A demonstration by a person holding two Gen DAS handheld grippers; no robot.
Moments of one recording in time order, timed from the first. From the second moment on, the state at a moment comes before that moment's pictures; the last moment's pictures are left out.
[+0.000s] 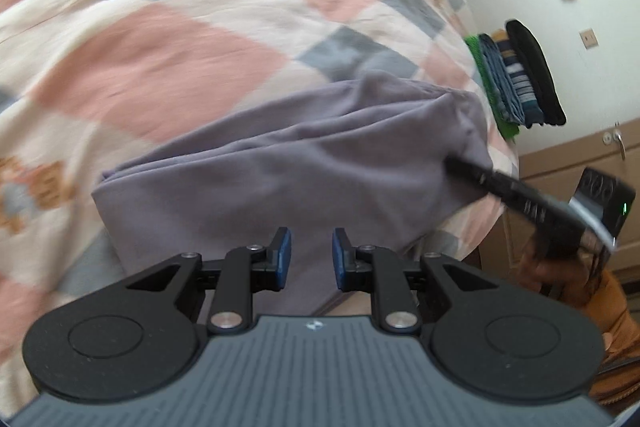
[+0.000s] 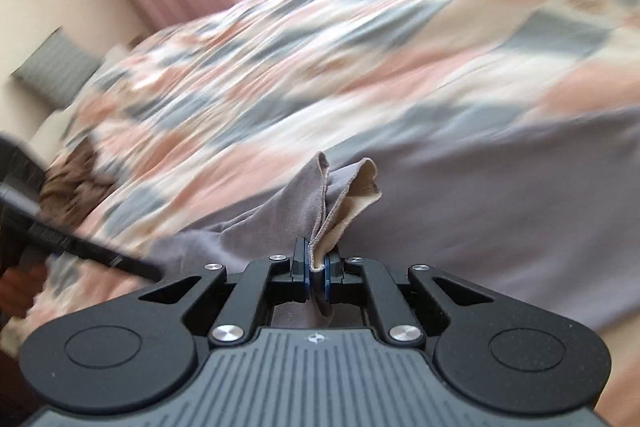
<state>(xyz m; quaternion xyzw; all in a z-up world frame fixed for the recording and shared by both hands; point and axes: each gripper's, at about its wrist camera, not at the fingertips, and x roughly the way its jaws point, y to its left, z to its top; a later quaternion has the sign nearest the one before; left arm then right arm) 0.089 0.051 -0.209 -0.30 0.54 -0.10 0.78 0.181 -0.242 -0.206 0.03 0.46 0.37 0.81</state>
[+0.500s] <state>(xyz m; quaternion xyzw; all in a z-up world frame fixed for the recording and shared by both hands) 0.143 -0.045 -0.208 -0.08 0.56 -0.13 0.81 0.295 -0.384 -0.237 0.04 0.47 0.29 0.83</state>
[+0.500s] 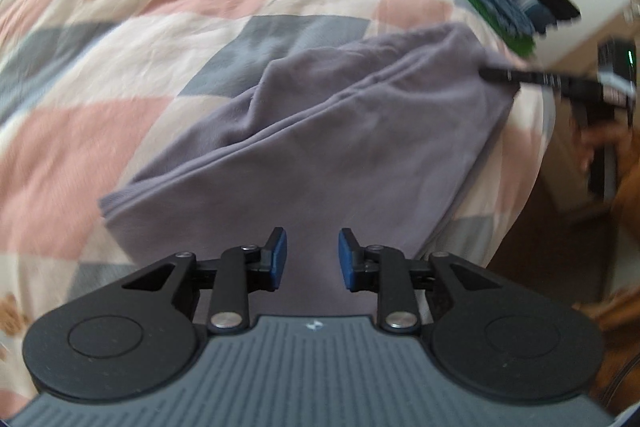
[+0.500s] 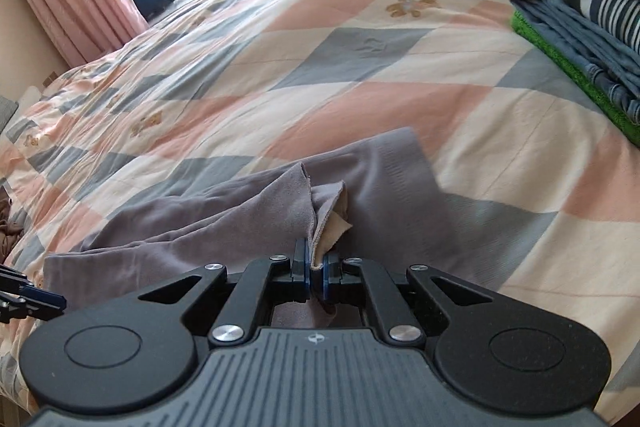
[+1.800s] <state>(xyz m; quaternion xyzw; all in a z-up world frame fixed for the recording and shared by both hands) 0.183 -0.015 -0.226 -0.01 0.53 -0.14 0.84 0.325 -0.393 -0.271 0.02 0.42 0.11 0.90</state>
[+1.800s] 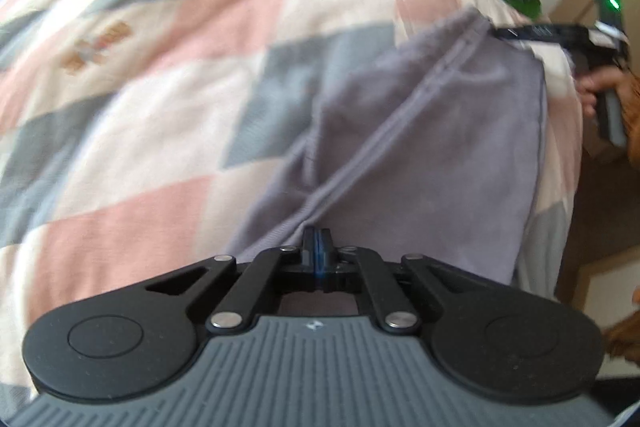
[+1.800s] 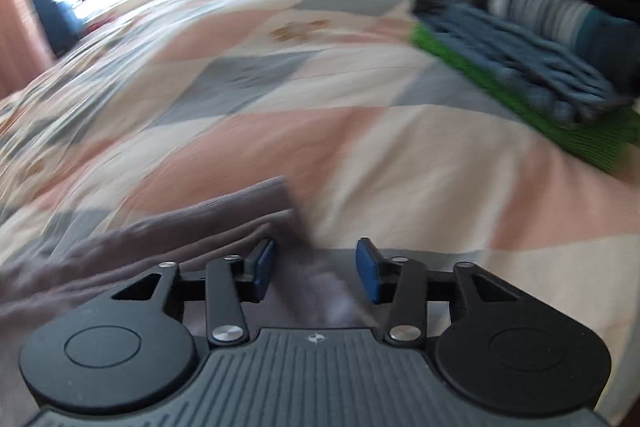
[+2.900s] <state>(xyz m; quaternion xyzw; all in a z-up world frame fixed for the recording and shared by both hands) 0.120 -0.031 -0.209 0.07 0.65 -0.19 0.73 0.164 -0.286 -0.229 0.05 0.51 0.03 0.86</state>
